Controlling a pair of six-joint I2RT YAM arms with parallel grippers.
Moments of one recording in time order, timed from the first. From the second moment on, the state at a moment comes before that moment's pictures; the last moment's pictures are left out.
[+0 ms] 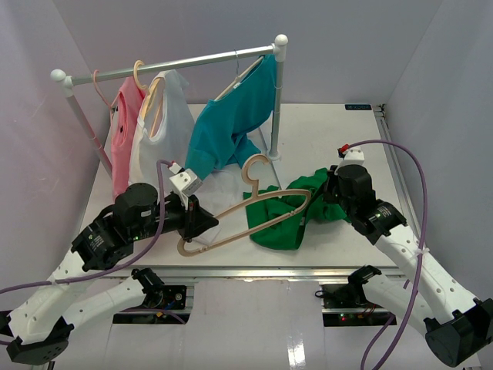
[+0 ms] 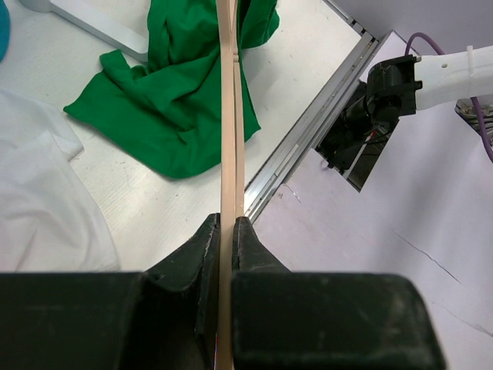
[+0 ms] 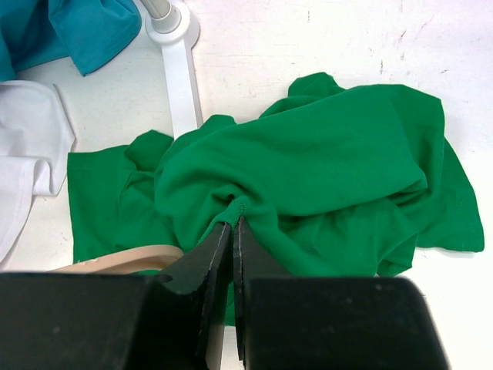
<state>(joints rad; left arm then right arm) -0.83 0.70 1.06 -0.73 0.25 -0.26 0.52 0.86 0.79 -0.46 0.28 0.33</state>
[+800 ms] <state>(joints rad) -0.83 0.65 1.08 -0.72 0.33 -0.26 0.51 0.88 0.79 -0.46 0.26 0.33</state>
